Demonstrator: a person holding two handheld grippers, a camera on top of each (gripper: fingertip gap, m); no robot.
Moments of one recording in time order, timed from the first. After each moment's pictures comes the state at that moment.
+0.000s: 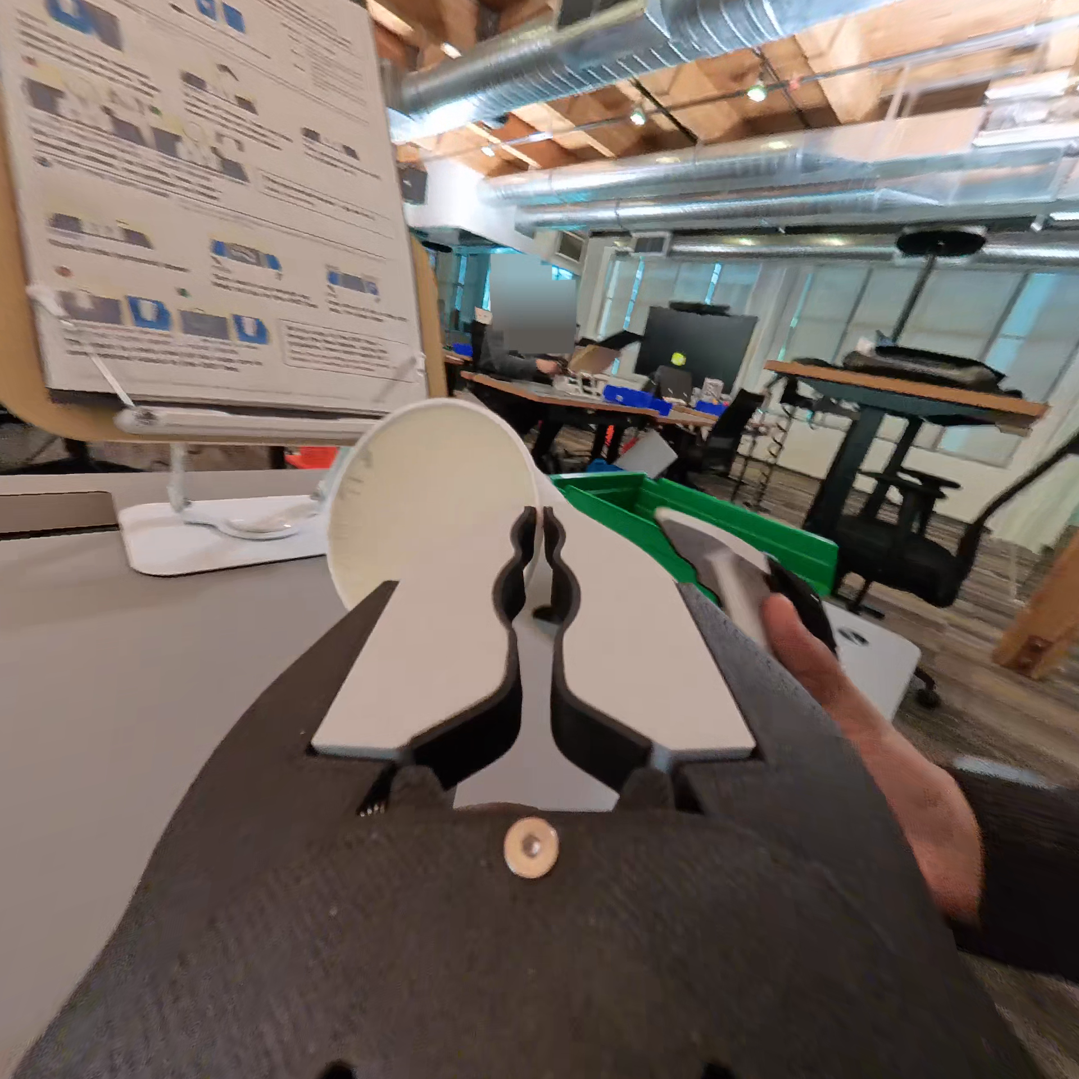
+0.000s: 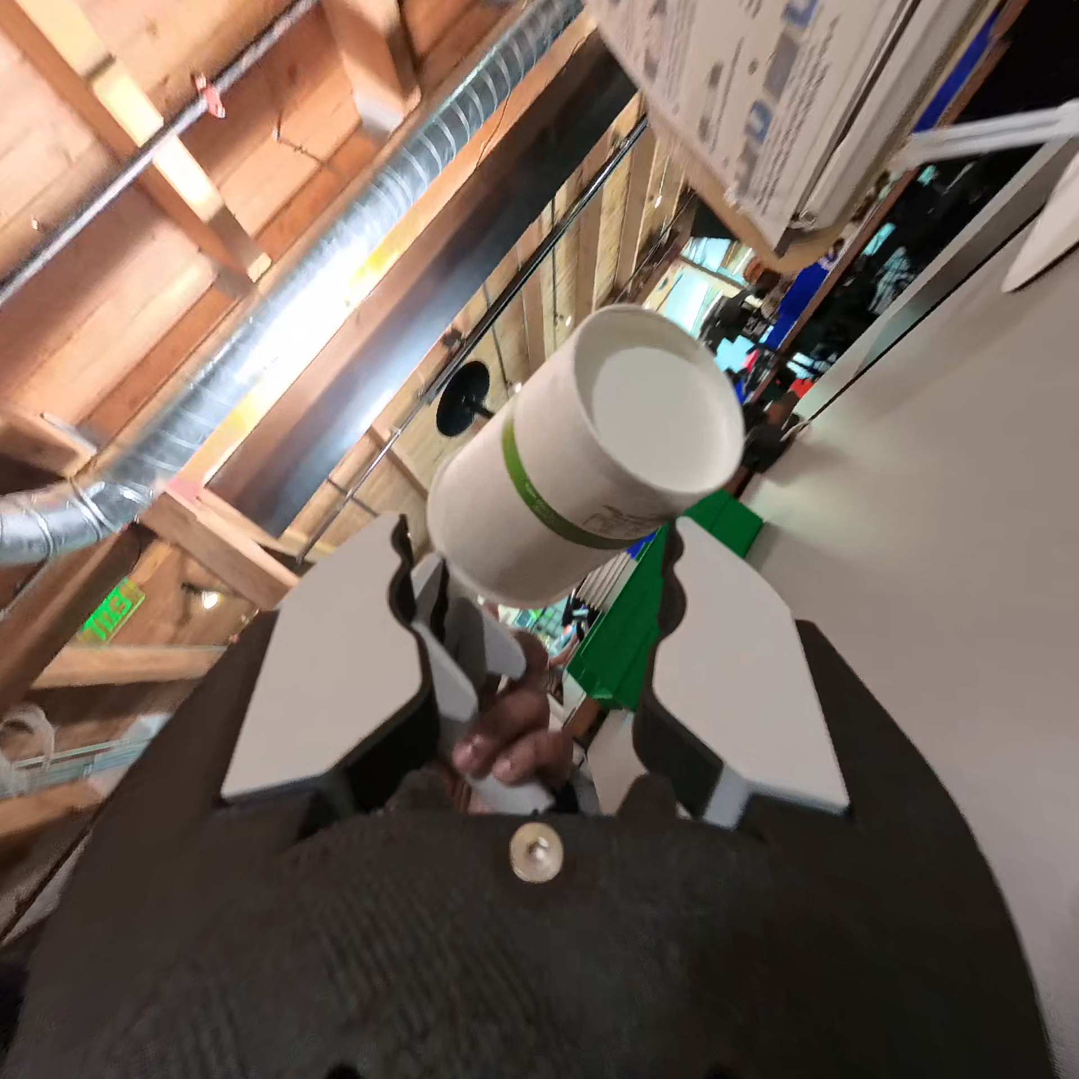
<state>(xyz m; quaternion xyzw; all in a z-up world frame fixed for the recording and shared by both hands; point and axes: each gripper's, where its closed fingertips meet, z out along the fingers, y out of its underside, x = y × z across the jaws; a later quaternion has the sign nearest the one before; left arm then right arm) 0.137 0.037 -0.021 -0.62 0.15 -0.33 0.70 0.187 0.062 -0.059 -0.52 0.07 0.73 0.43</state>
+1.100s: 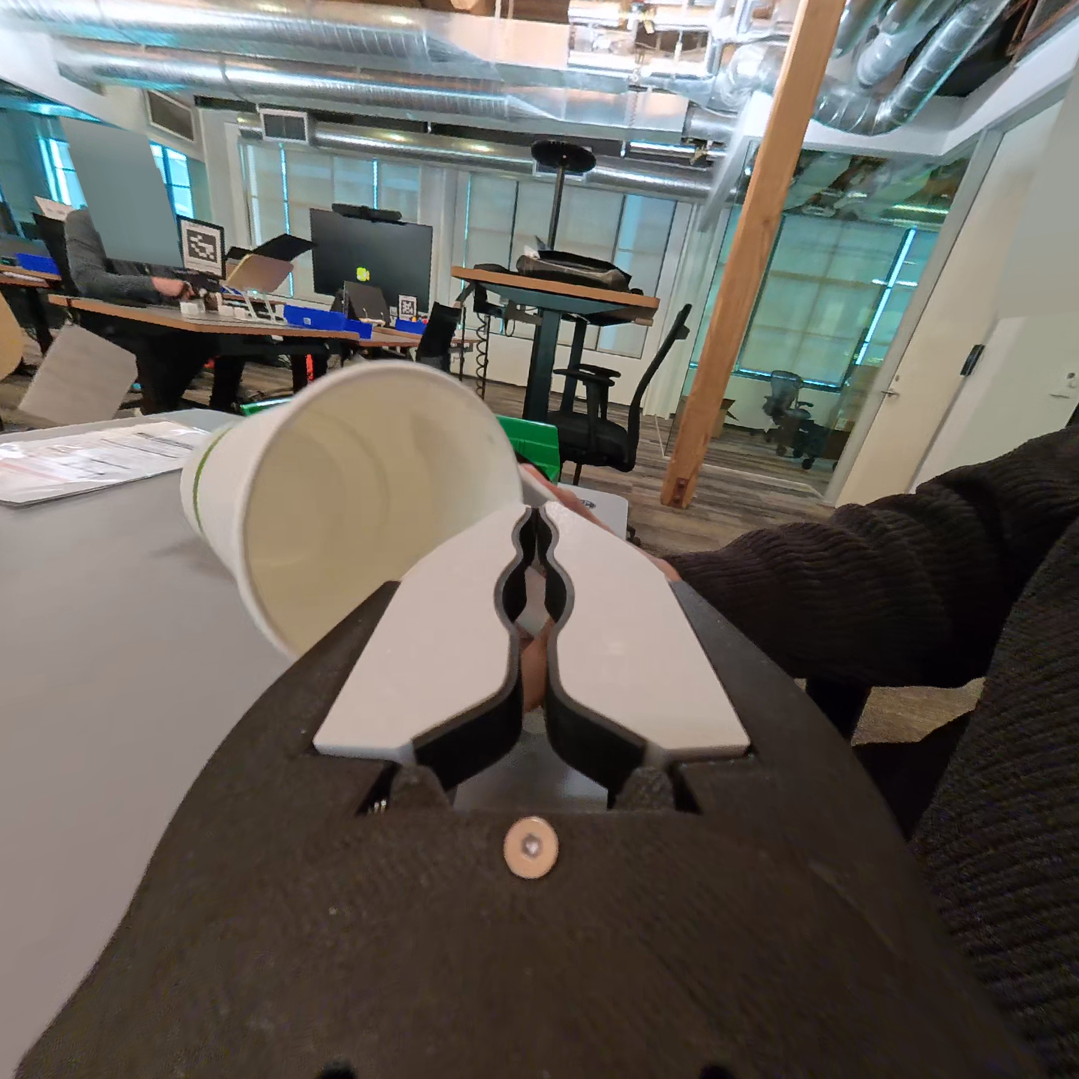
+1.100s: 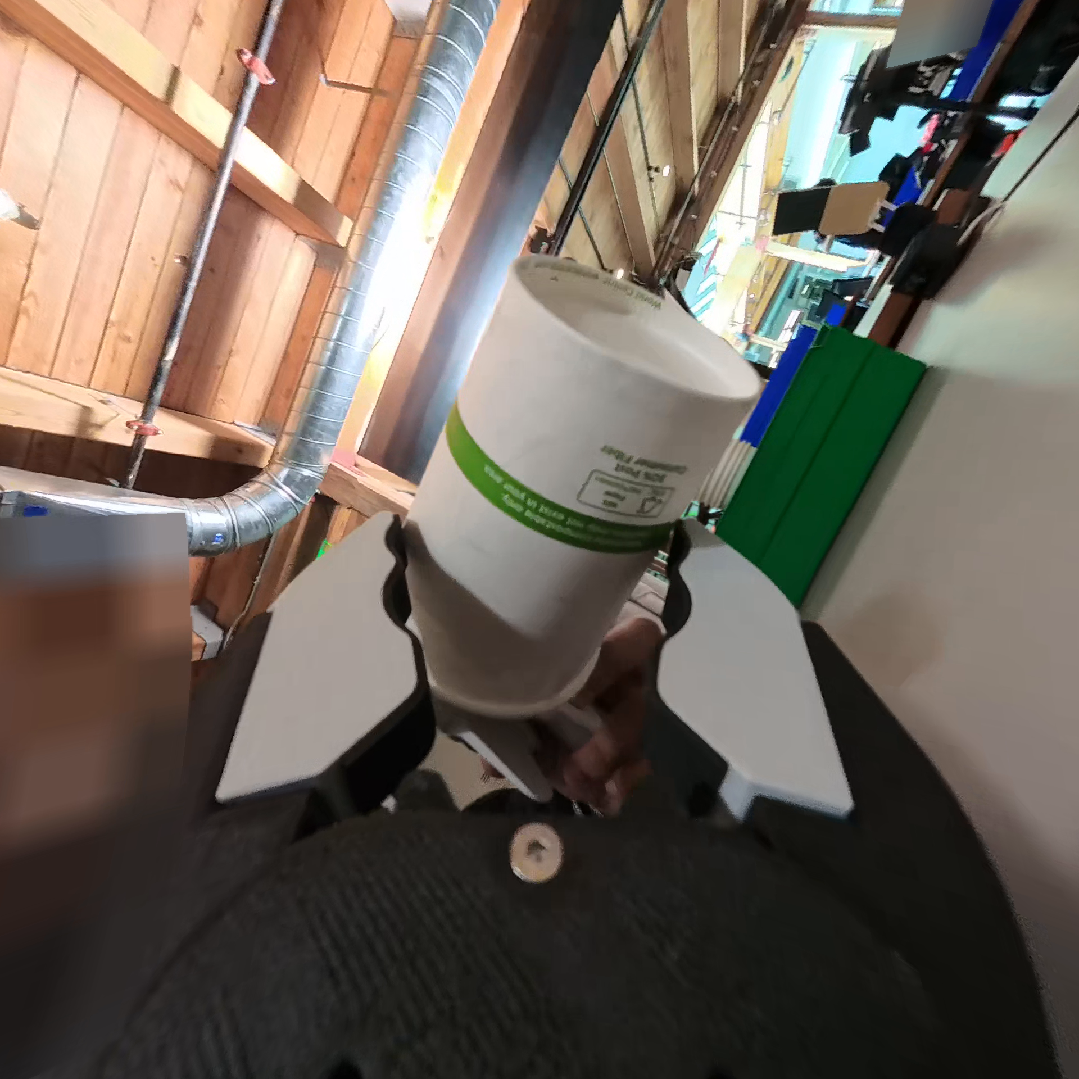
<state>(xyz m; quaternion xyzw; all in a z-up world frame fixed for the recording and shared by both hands) 0.191 -0.030 -0.054 -0.55 0.35 -0.51 0.57 0.178 0.045 -0.064 -0.49 0.05 0.83 0.27</state>
